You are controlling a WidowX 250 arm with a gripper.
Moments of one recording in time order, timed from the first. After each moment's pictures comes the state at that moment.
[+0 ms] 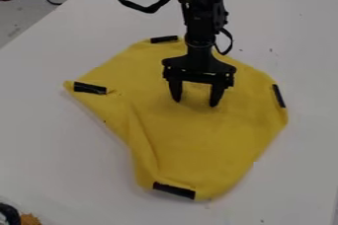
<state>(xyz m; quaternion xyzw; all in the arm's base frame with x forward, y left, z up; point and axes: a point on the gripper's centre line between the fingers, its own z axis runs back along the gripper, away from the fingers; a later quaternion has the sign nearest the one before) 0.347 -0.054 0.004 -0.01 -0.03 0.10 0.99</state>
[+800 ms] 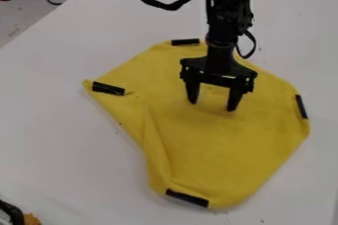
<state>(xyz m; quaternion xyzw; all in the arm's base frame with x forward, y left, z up) 0.347 -0.071 0.016 0.00 -0.03 0.06 1.00</state>
